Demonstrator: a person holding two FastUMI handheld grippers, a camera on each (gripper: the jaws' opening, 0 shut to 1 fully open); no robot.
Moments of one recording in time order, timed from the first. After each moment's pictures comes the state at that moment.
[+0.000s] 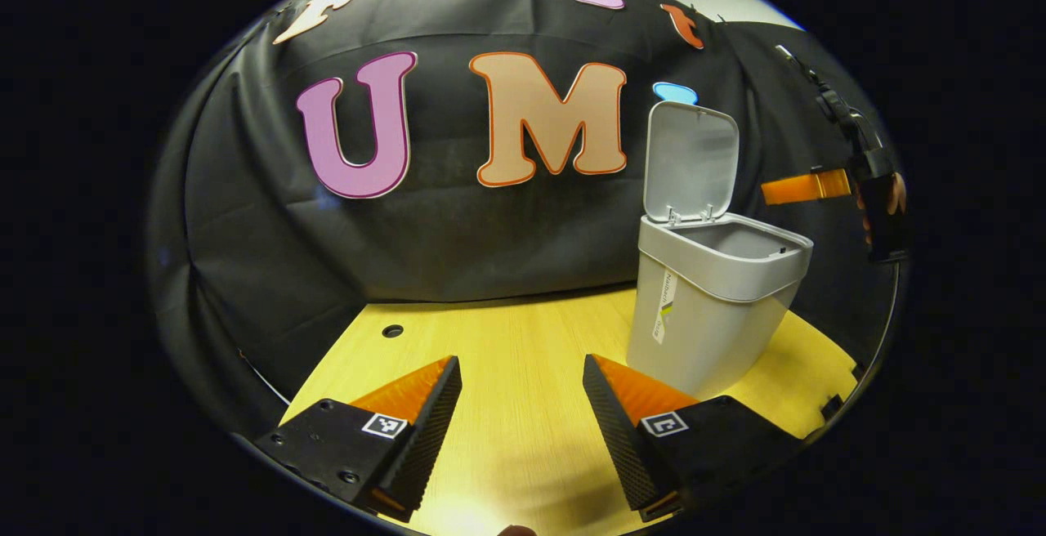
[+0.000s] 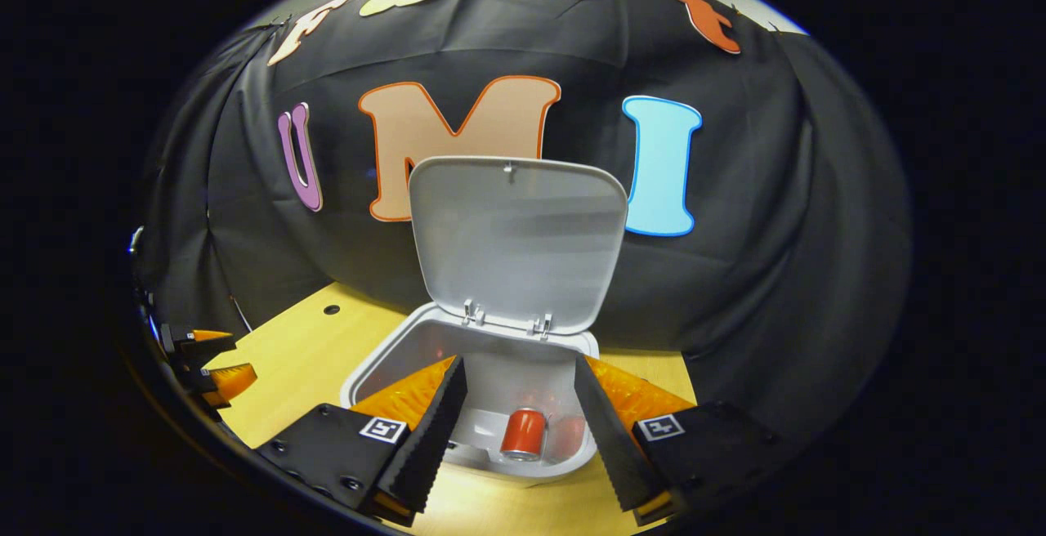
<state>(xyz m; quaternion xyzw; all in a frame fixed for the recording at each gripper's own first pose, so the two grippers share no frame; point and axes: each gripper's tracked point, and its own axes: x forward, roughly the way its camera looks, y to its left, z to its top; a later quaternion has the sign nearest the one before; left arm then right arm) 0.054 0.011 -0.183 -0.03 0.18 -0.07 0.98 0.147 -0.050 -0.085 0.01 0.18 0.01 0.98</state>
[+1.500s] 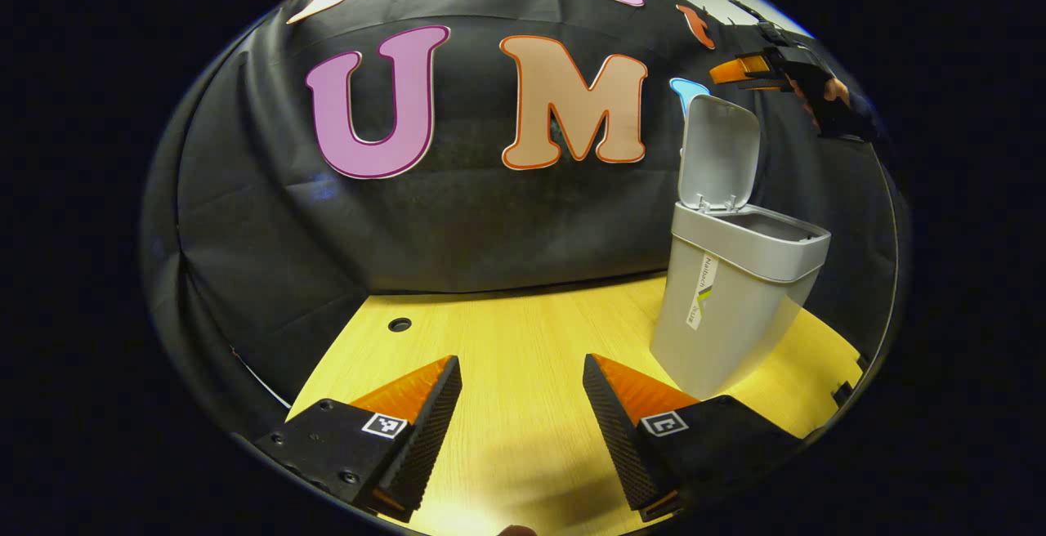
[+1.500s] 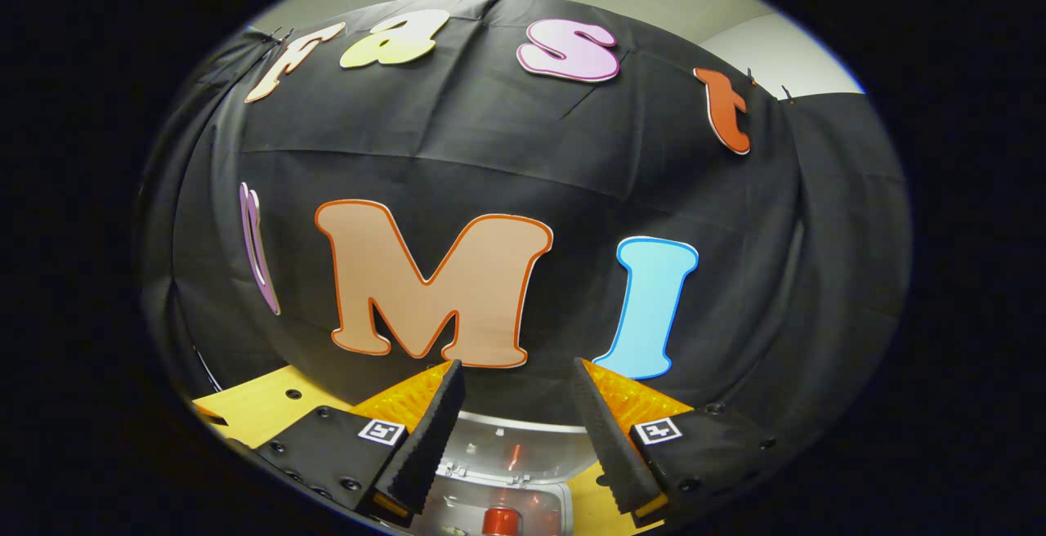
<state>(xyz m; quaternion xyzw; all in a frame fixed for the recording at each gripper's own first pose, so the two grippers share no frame) 0.070 0.064 -0.214 -0.05 0.19 -0.07 0.98 0.257 -0.052 0.086 -0.02 0.03 -0.04 1.00</state>
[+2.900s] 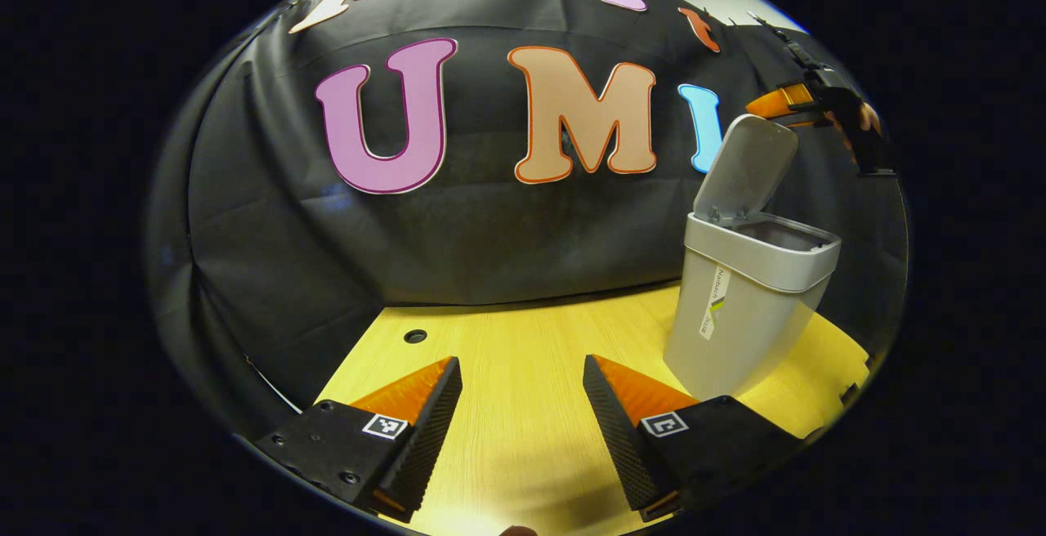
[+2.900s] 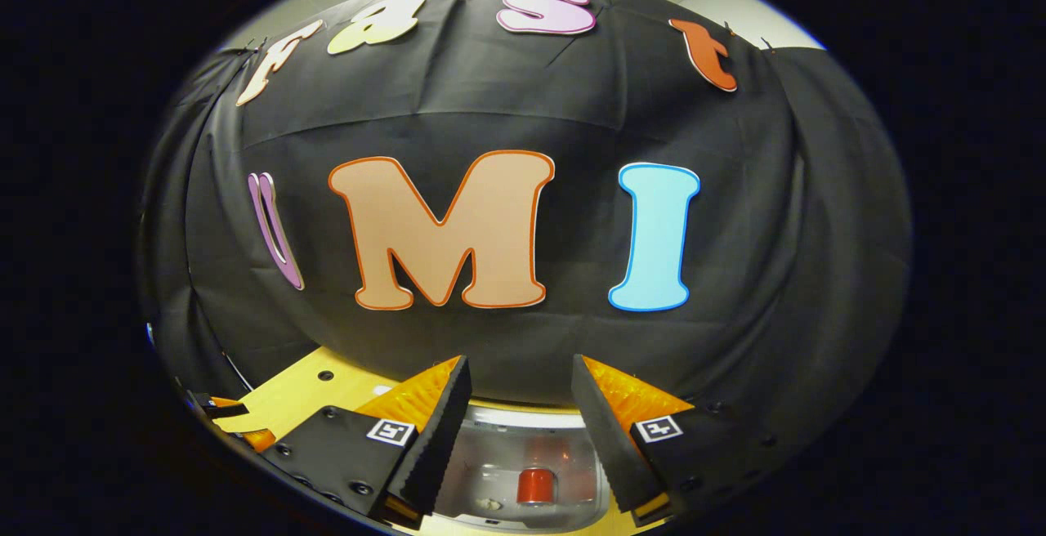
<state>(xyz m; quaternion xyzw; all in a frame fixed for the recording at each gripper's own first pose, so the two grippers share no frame) 0.073 0.067 -0.198 -0.03 0.17 -0.05 0.98 0.204 -0.045 0.013 0.04 0.11 -0.02 0.99</state>
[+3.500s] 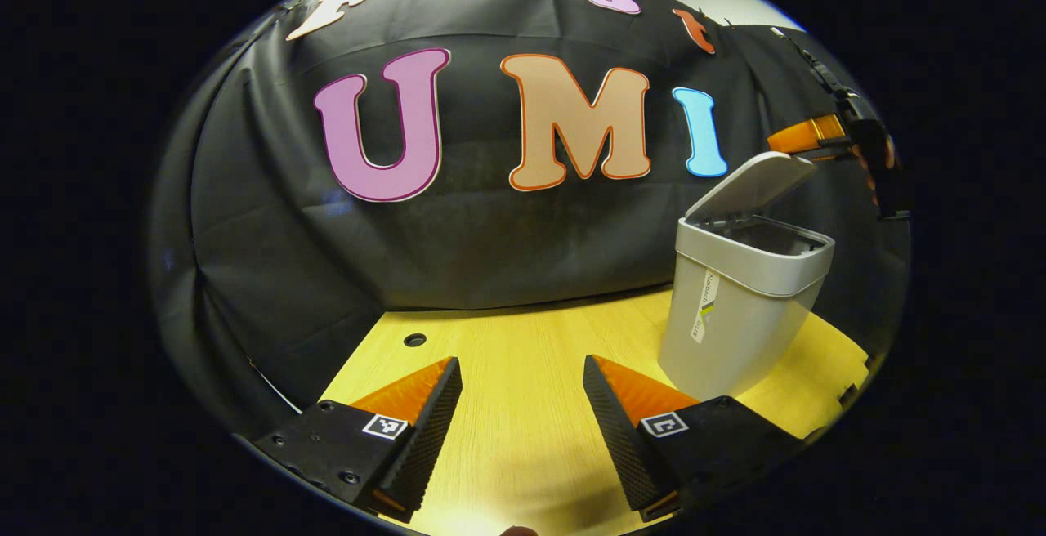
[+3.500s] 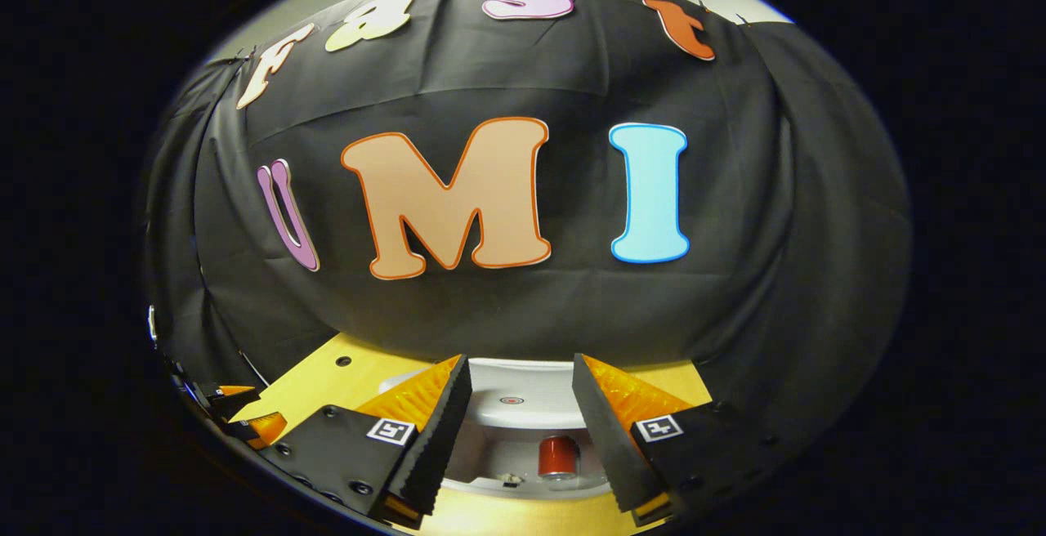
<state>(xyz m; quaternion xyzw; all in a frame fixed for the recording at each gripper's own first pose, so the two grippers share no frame) 0.066 0.058 -0.189 -0.03 0.17 -0.05 0.98 0.158 -0.034 -0.043 0.08 0.15 -0.01 0.99</state>
